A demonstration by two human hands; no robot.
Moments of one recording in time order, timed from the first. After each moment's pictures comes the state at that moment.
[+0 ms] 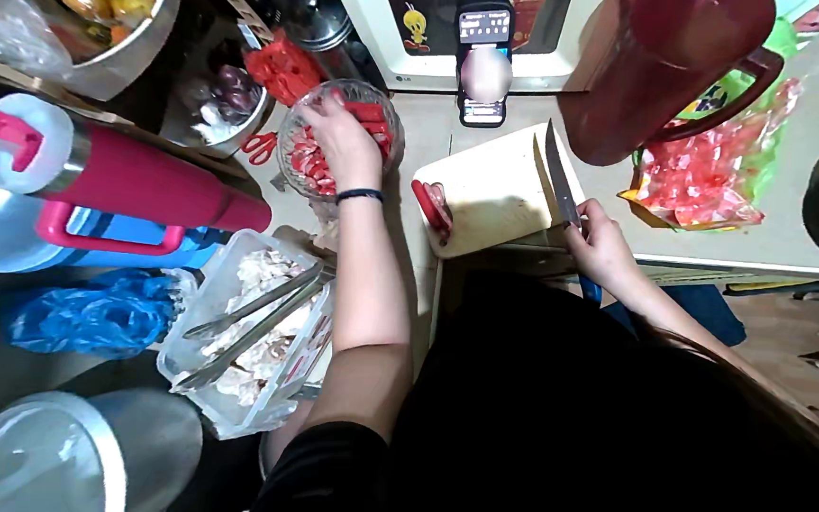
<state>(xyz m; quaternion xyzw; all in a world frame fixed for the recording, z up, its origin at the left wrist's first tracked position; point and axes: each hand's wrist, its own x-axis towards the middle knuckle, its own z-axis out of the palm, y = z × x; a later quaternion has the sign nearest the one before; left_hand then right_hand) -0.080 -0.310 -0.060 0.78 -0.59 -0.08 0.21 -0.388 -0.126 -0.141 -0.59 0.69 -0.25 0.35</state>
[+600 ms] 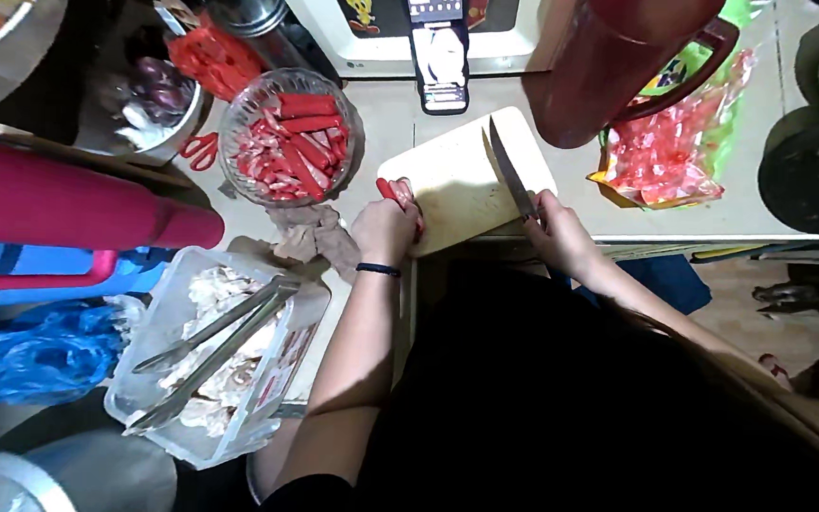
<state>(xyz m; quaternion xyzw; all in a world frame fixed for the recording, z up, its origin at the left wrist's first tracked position) -0.126 -0.224 -0.108 0.73 -0.64 -0.22 -0.11 -0.379 -0.132 -0.140 -0.61 0.67 -0.21 0.37</state>
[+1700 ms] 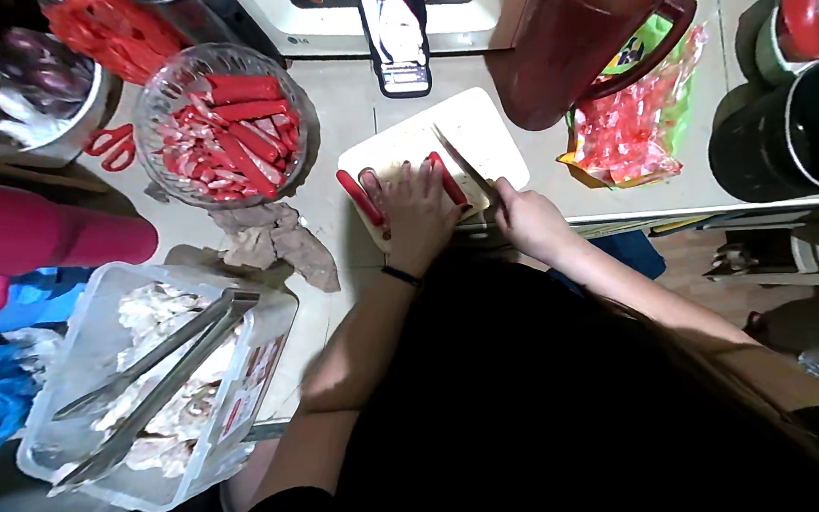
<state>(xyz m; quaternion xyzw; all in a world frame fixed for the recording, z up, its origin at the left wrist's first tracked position) -0.170 -0.202 -0.180 0.49 -0.85 -0.12 0.10 -0.363 -0.143 -0.121 -0.64 0.70 -0.01 0.31</state>
